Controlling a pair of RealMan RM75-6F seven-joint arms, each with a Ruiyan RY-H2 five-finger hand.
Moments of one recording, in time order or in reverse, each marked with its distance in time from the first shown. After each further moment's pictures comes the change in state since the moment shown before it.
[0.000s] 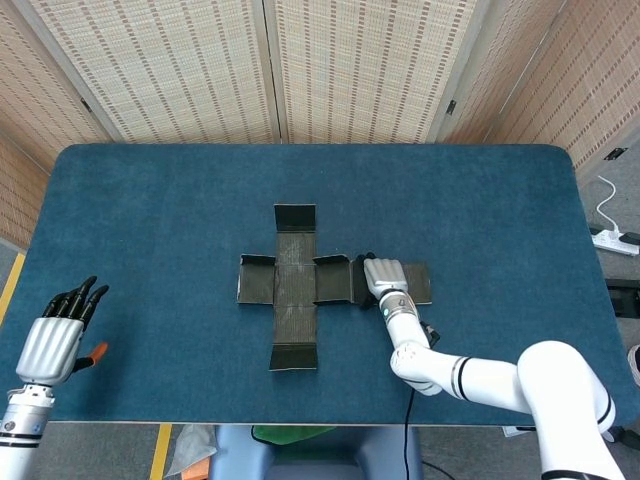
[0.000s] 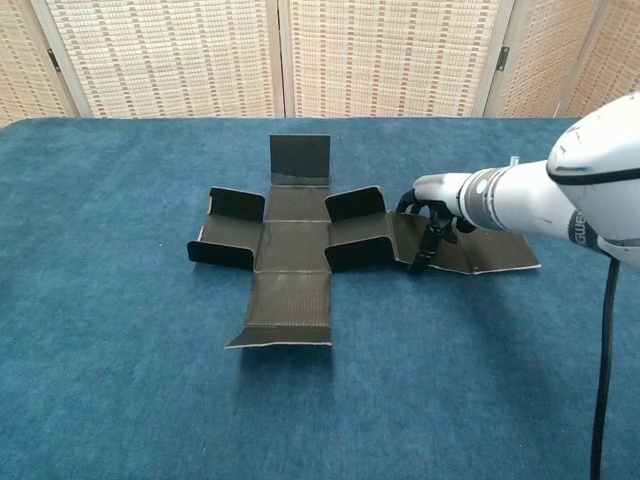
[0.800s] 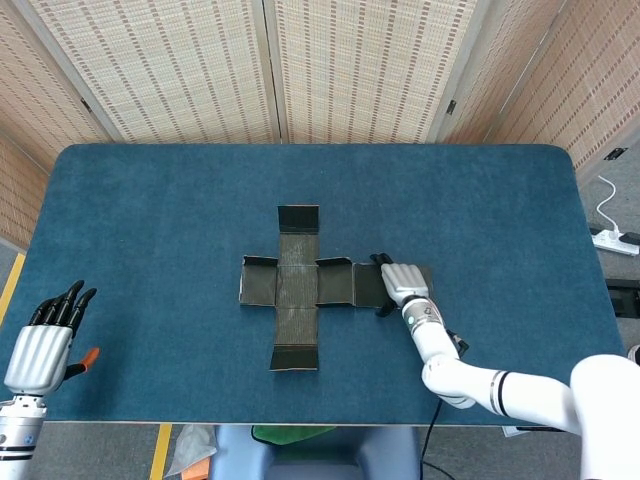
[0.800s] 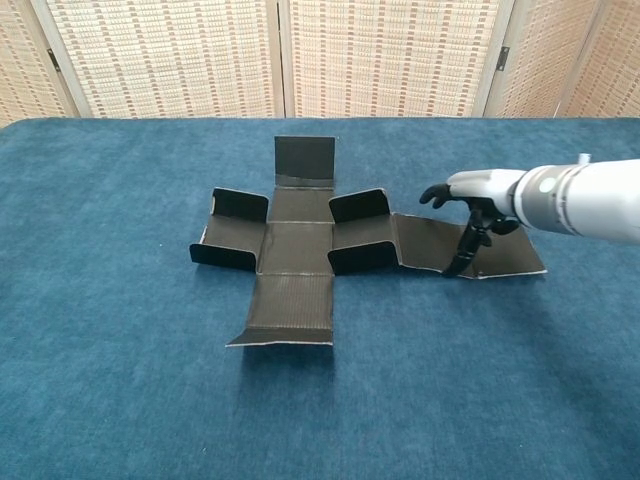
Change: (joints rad) left arm 0.058 0.020 0.007 -0.054 -0.005 0.065 0.037; right arm -0.152 0.105 0.032 -0.140 -0.141 -0.004 0.023
